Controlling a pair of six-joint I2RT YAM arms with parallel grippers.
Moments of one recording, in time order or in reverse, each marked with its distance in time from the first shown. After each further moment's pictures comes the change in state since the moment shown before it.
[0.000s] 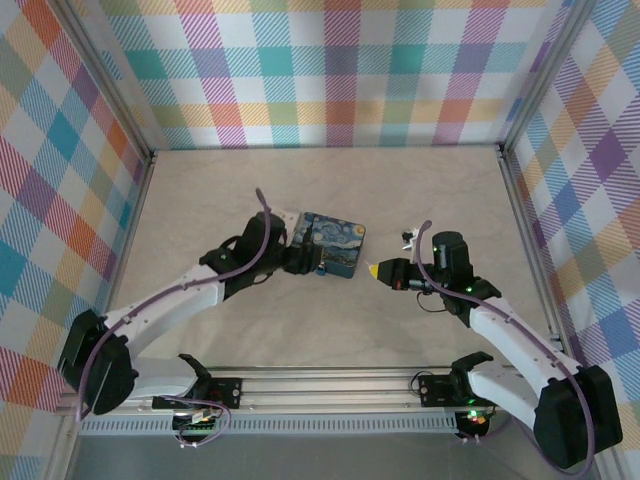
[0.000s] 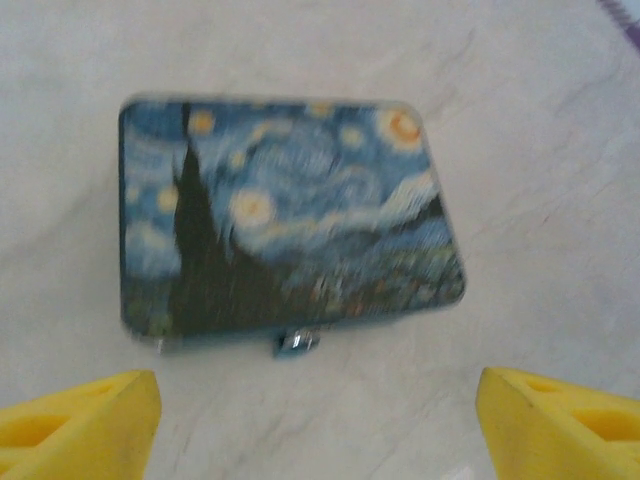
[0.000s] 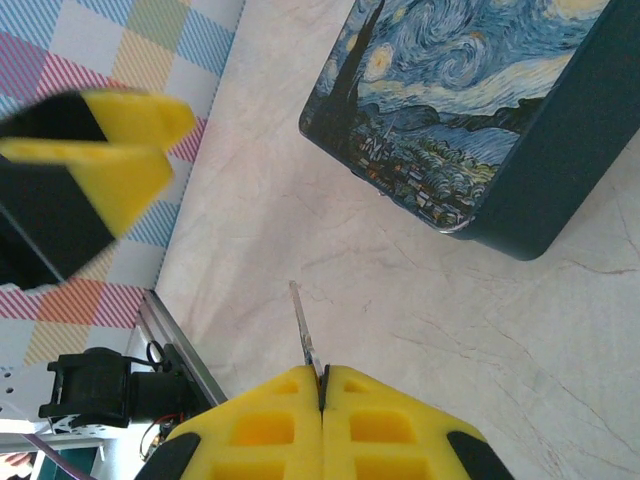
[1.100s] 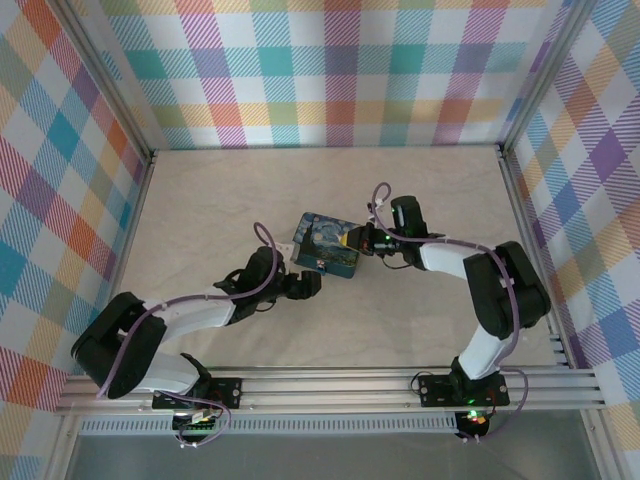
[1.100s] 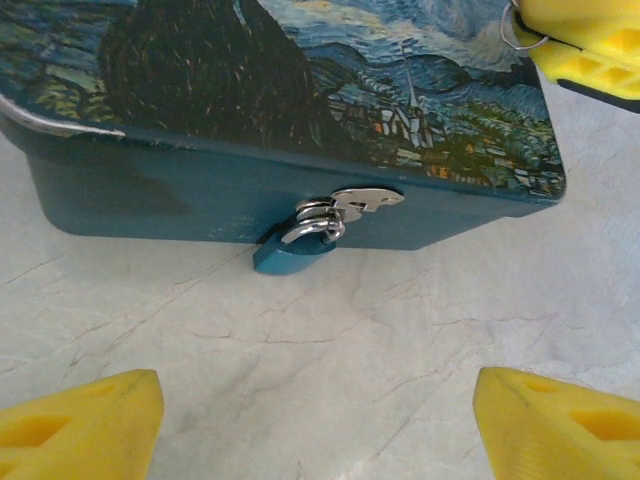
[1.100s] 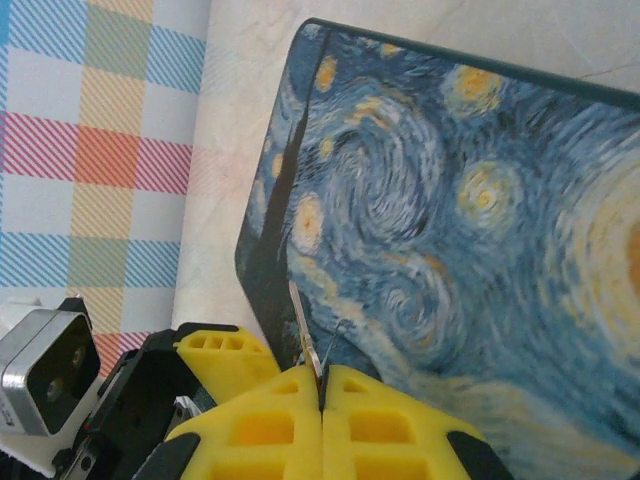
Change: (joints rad) left arm 0.004 0.138 -0.332 0.490 0.119 -0.193; right arm 0.031 0.745 0.345 0.336 -0.079 0.129
